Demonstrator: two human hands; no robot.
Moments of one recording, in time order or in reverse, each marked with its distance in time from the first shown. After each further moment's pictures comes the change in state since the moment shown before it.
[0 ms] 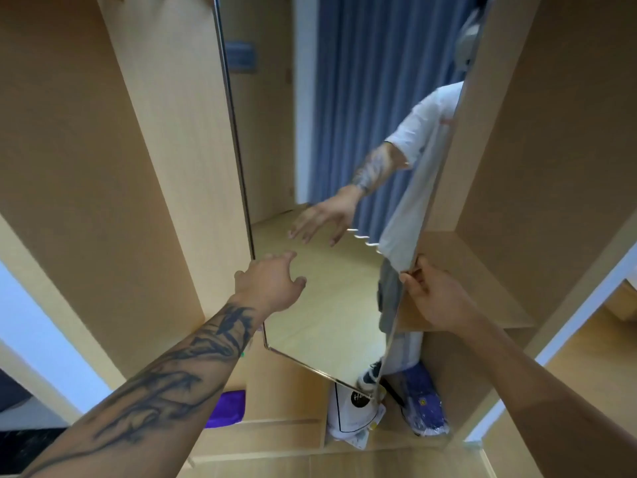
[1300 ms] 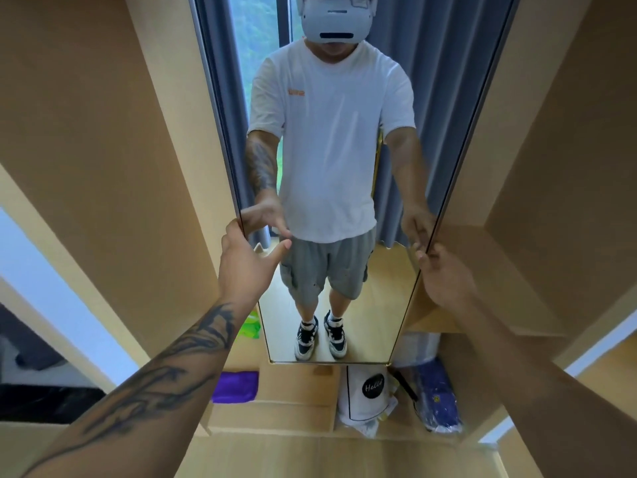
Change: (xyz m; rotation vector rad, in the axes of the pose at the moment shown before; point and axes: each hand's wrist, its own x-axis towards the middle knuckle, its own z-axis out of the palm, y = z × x) left_hand 0.012 -0.040 0.013 -0.664 0.508 -0.240; right_hand 0.052 0.013 0.021 0.119 0.053 0.234
